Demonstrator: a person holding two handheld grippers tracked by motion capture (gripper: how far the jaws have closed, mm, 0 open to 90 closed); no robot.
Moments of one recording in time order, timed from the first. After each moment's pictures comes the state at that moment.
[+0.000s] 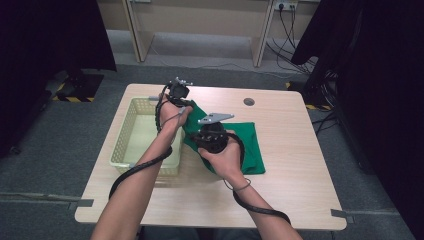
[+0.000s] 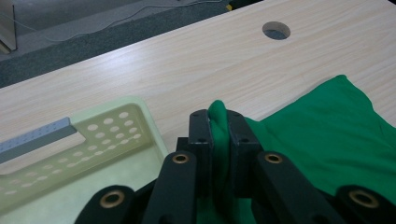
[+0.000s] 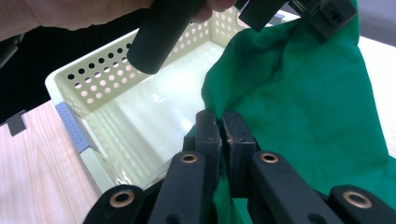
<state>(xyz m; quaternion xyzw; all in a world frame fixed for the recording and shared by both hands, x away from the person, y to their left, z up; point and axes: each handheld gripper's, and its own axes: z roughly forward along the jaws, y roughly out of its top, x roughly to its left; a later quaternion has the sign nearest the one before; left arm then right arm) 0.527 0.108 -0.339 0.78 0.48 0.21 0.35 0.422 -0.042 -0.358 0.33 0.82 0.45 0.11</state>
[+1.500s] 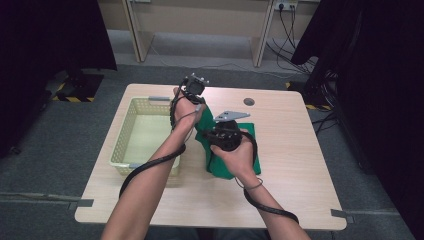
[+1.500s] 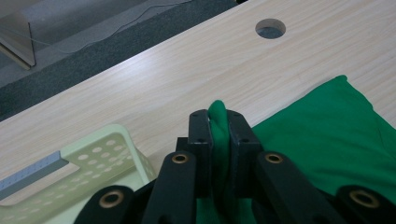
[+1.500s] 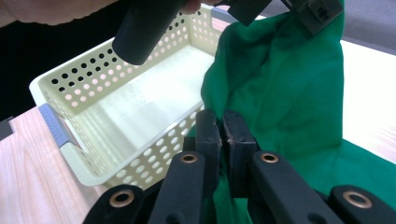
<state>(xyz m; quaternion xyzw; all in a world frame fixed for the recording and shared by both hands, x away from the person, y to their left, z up) 0.534 0.064 -0.325 0.80 0.45 0.24 0.31 0.427 -0.076 -0.354 0.35 0.81 0.46 0.12</state>
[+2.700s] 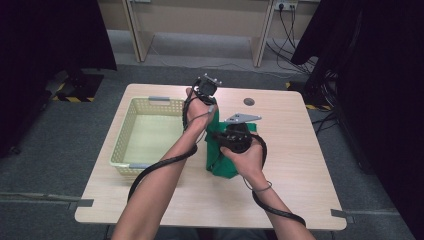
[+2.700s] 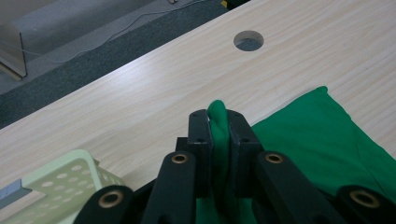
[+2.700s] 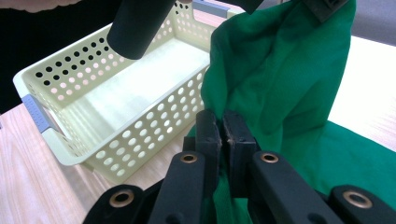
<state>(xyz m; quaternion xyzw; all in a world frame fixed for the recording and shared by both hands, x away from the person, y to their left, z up) 0.535 0.032 -0.325 0.81 0.44 0.24 0.32 0.426 -0.103 -0.361 0.37 0.80 0.45 0.12</state>
